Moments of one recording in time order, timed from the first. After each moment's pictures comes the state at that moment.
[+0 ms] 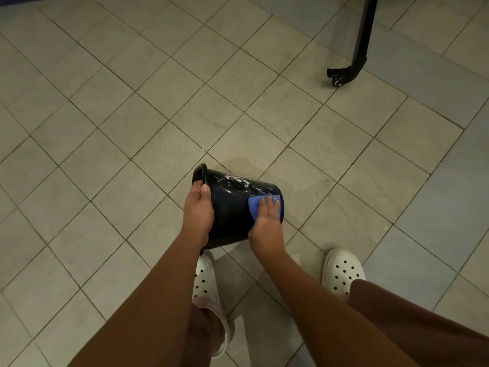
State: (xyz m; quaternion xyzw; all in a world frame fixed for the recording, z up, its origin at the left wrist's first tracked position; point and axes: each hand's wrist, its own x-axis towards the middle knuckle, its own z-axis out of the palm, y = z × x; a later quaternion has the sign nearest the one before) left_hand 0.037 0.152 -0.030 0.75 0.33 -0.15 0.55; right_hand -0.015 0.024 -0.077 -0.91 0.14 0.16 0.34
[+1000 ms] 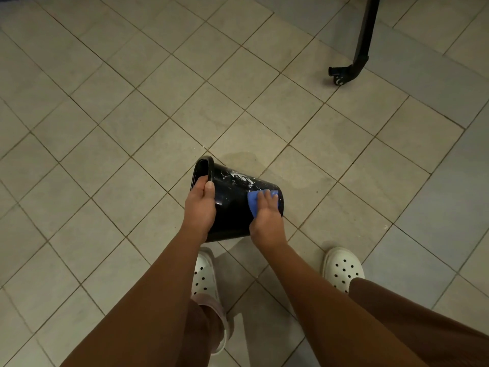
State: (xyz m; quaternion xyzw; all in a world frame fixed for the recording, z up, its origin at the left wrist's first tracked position) left_hand 0.035 0.148 -0.018 0.80 0.27 -0.15 0.52; right_hand -0.003 0.017 -0.073 -0.90 0.12 0.18 0.38
